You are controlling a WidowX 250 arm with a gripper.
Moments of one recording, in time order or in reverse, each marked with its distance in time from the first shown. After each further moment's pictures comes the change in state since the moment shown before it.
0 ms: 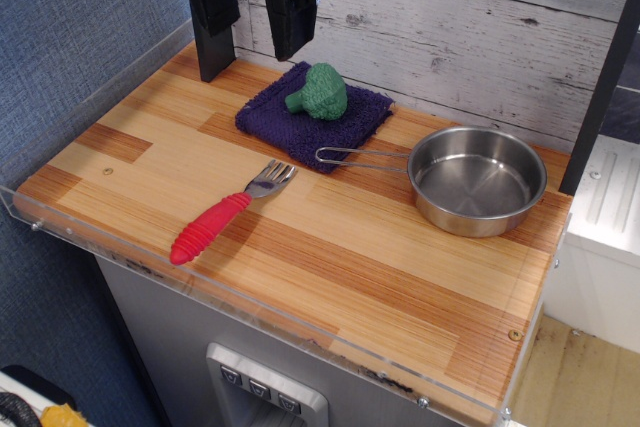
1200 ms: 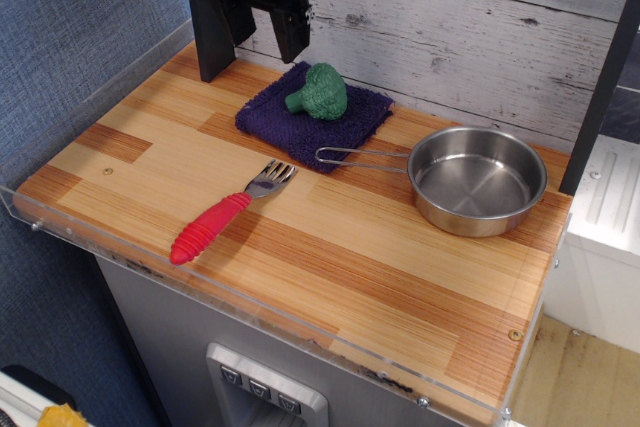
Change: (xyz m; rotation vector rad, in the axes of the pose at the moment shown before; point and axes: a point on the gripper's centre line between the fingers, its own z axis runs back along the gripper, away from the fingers) arm 0.070 0.069 -0.089 -0.014 -0.070 -0.014
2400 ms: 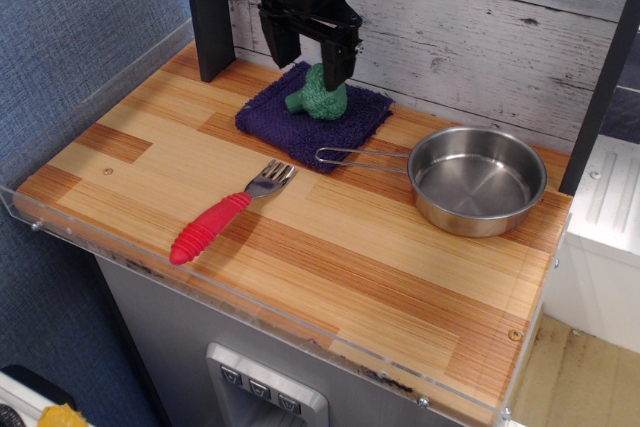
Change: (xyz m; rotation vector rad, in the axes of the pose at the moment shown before) arm 0.016 -0.026 -0.027 0.034 0.052 -0.074
